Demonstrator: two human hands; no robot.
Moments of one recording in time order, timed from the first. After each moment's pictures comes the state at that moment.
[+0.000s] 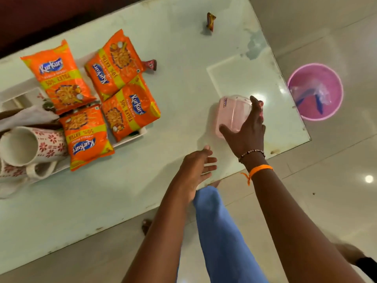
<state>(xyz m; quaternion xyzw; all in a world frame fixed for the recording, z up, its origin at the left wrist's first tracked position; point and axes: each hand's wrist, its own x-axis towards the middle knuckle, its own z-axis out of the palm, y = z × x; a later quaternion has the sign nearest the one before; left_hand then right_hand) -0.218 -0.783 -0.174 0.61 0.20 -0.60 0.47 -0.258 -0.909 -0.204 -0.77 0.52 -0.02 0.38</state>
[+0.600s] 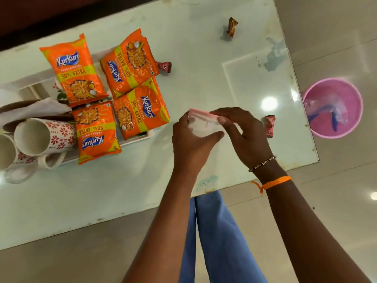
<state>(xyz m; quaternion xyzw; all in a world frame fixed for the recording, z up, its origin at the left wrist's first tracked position) -0.170 -0.813 -0.159 0.82 0.10 -0.31 0.48 -0.223 -0.920 -0.156 -0.84 0.24 -0.05 0.48</state>
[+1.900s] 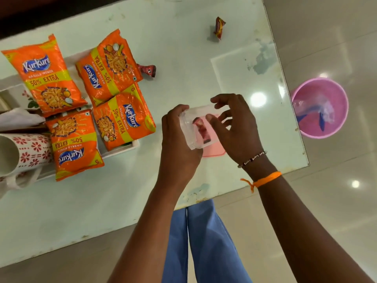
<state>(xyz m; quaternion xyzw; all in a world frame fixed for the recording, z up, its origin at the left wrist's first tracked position) -0.156 -0.816 -0.167 0.83 -0.10 -0.29 0.47 -0.194 -0.938 -0.165 -0.83 0.31 -0.04 0.47</state>
